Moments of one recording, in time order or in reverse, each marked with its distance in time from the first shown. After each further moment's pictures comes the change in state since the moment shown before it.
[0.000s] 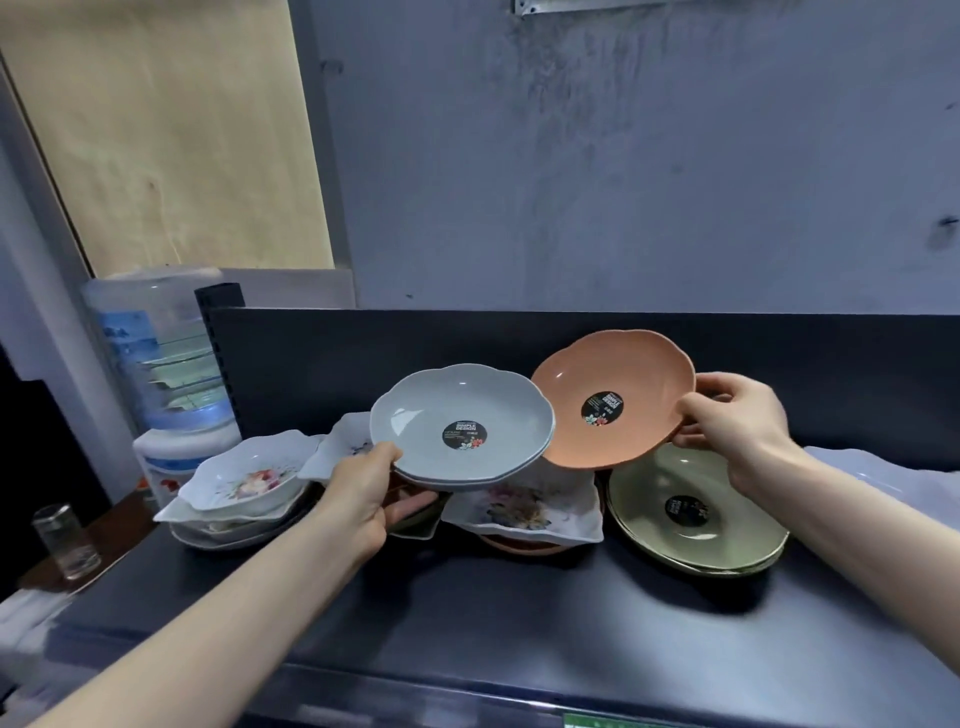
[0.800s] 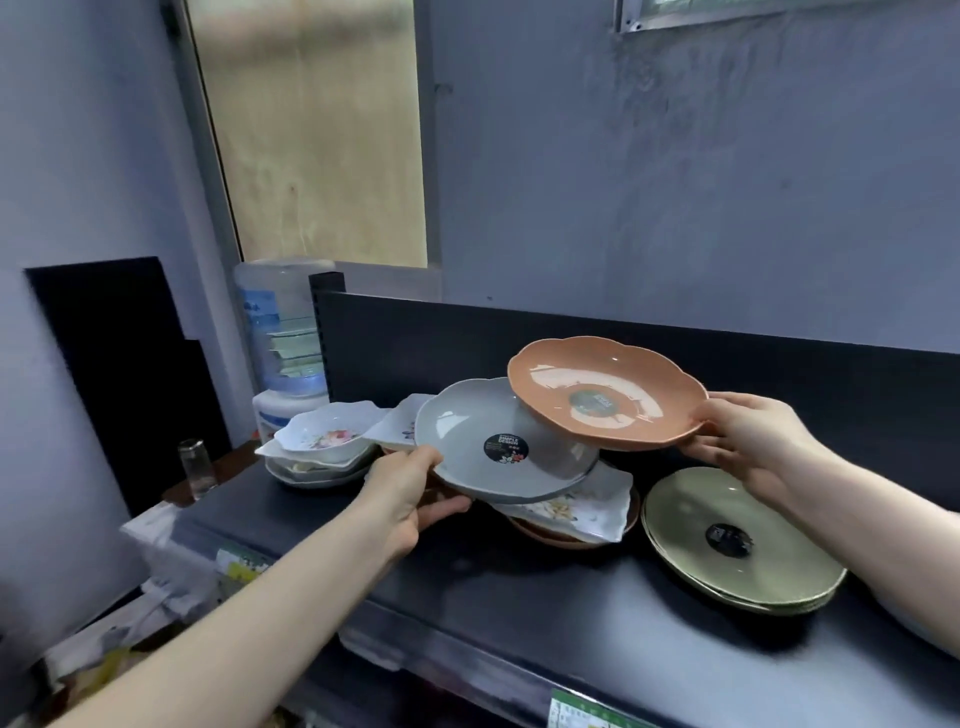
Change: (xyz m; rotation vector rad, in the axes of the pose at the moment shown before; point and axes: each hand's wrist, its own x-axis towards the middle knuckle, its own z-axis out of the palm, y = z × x) left_hand -0.042 -0.025 -0.003 -0.045 0.128 0.025; right_hand -0.005 -0.019 -0.003 0.246 -0.356 0.194
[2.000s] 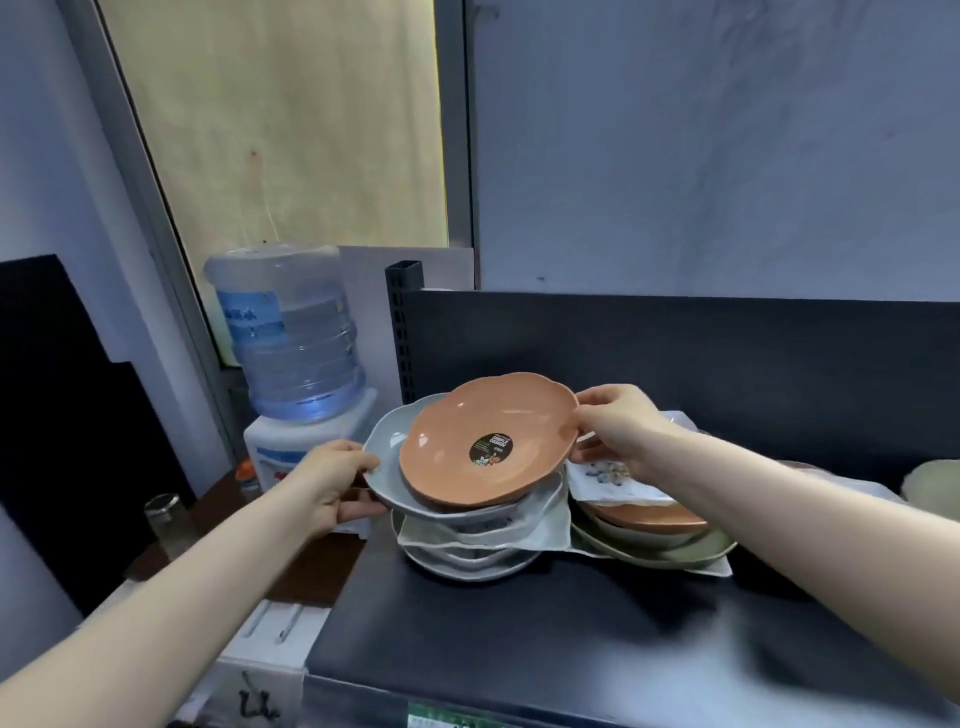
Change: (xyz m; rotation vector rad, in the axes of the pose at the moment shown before) left_hand 0.264 0.144 -0.246 0.445 -0.103 -0.055; right_hand 0.038 0.067 0.380 -0.394 -0.061 0.044
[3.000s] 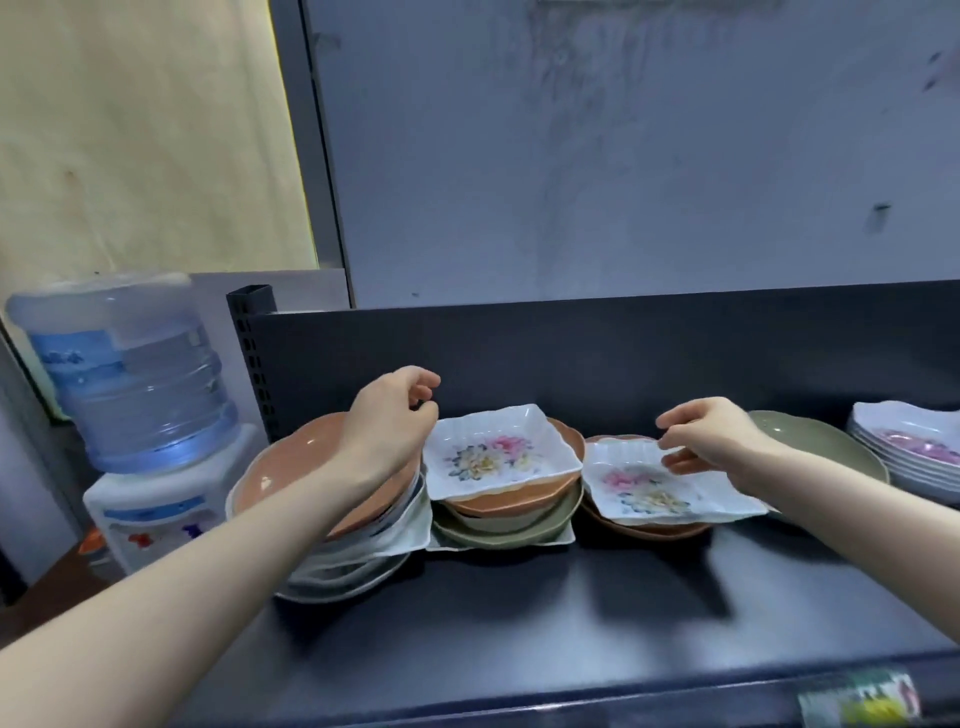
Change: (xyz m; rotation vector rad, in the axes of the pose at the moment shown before) left_hand -0.055 0.041 0.161 0.622 -0.042 0.922; right_hand -0.046 0.086 -0.210 -0.147 0.379 0.107
